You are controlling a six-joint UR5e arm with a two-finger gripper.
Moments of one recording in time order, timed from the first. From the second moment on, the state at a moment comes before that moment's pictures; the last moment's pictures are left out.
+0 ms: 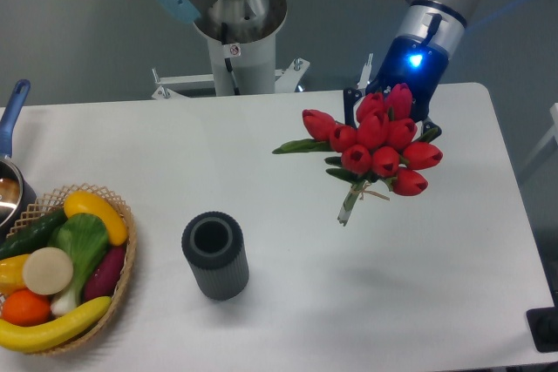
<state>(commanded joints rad) 2.86 -1.72 -1.75 -0.87 0.52 1.06</state>
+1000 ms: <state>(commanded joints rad) 2.68 -1.68 -1.72 -0.87 0.52 1.06</state>
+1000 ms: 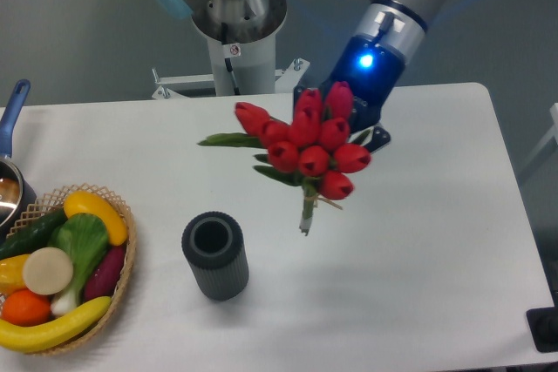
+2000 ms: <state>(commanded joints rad) 2.58 -1.69 -1.69 -0.85 0.49 0.96</state>
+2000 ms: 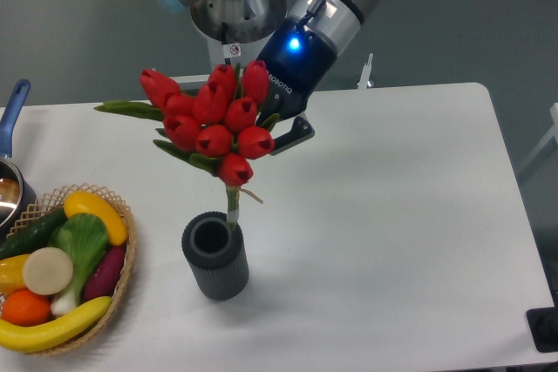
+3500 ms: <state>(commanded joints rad) 2.55 -1.82 -1.74 -0.83 0.49 0.96</state>
